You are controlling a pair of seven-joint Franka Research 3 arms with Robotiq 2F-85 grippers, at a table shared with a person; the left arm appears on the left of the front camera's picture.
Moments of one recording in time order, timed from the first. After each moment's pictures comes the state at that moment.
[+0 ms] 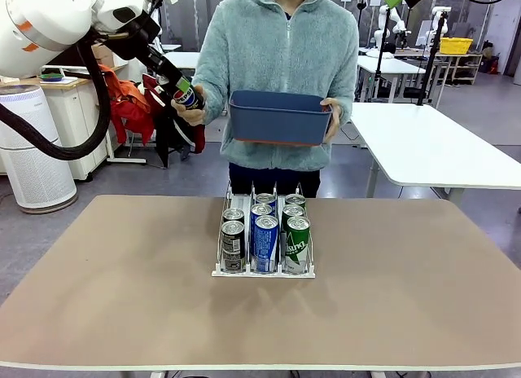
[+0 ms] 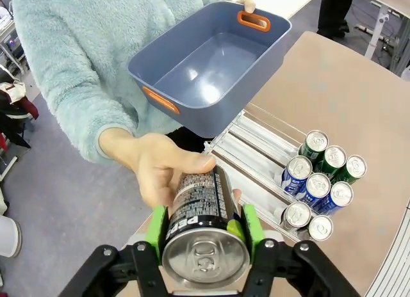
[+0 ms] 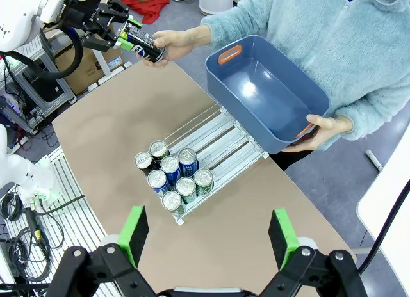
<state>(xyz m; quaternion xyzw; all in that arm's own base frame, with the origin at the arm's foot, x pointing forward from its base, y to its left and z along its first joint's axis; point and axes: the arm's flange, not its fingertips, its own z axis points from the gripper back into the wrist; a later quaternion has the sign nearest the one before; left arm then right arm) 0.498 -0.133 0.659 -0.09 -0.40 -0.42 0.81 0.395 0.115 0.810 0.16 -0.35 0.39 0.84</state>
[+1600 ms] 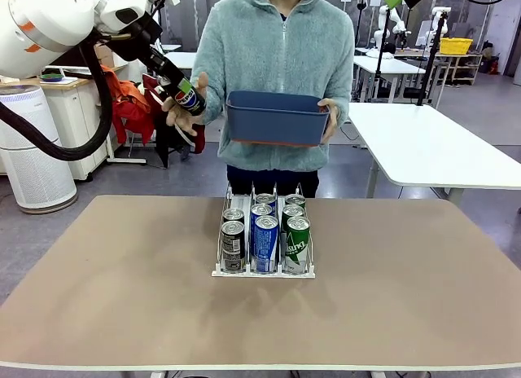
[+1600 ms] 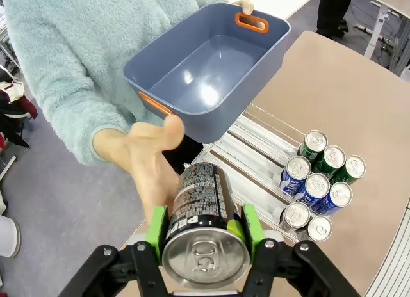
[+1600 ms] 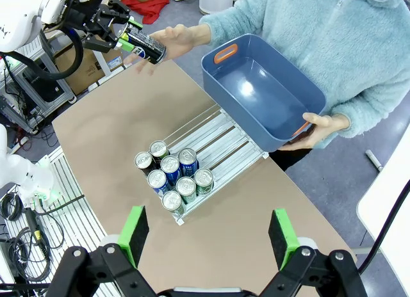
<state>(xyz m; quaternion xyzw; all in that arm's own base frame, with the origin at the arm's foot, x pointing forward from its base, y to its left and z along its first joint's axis) 0.499 -0.136 0.657 -0.09 -0.39 -0.42 0.81 0.395 0.115 0.810 0.16 -0.35 0.39 0.84</state>
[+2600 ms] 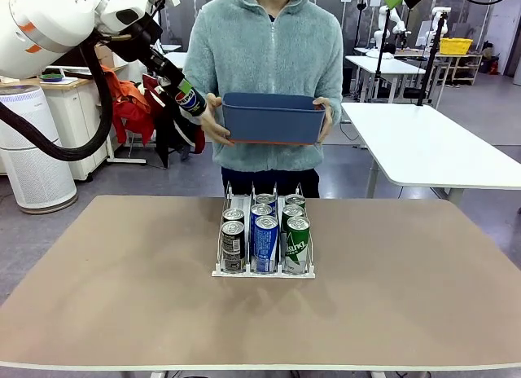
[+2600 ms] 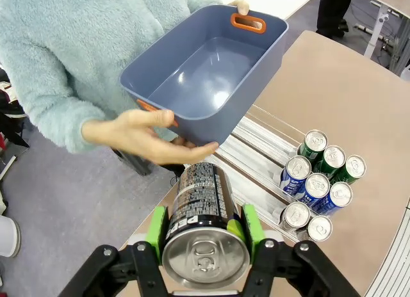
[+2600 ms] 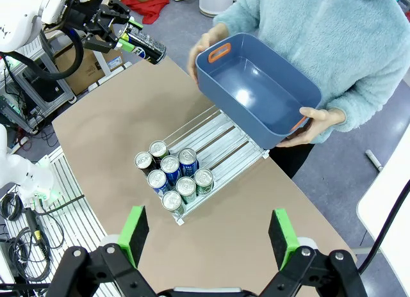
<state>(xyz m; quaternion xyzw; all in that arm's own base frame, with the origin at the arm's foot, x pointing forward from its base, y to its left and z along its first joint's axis) 0.499 -0.136 0.656 -0.09 -0.39 -0.42 0.81 0.395 0.115 0.810 0.16 -0.35 0.39 0.84</state>
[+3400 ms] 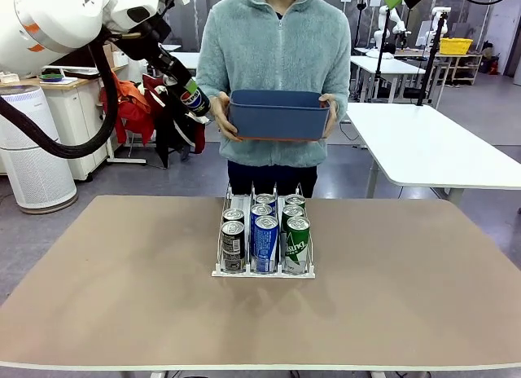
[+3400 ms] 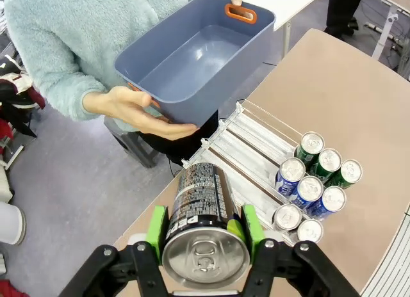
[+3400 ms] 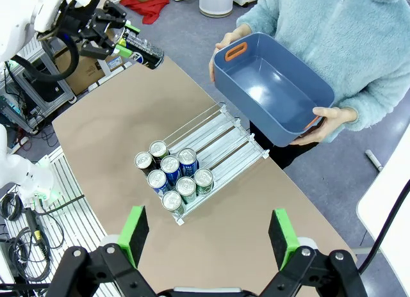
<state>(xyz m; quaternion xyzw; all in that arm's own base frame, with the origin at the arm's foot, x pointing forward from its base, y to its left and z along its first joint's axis) 0.473 -0.167 0.666 -0.06 -0.39 -0.40 0.83 0.395 0.115 0.810 0.16 -0.35 0.39 0.84</state>
